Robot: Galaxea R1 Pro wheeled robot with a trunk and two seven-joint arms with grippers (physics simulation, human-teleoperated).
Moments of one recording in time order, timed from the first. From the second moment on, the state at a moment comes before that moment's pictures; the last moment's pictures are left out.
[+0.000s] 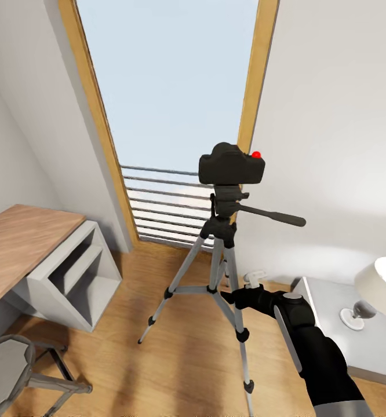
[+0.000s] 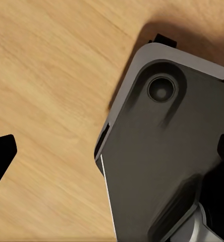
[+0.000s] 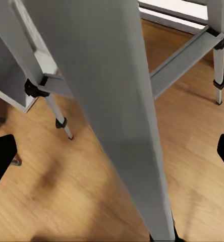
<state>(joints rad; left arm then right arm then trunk) -0.25 0.04 -0.99 -0.01 1.38 -0.03 0.15 -0.45 0.00 0.05 -1.41 0.09 0.79 0.46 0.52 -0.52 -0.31</state>
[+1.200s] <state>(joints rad) -0.25 0.04 -0.99 -0.01 1.38 -0.03 0.15 -0.45 0.00 0.05 -1.41 0.09 0.79 0.46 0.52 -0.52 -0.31</state>
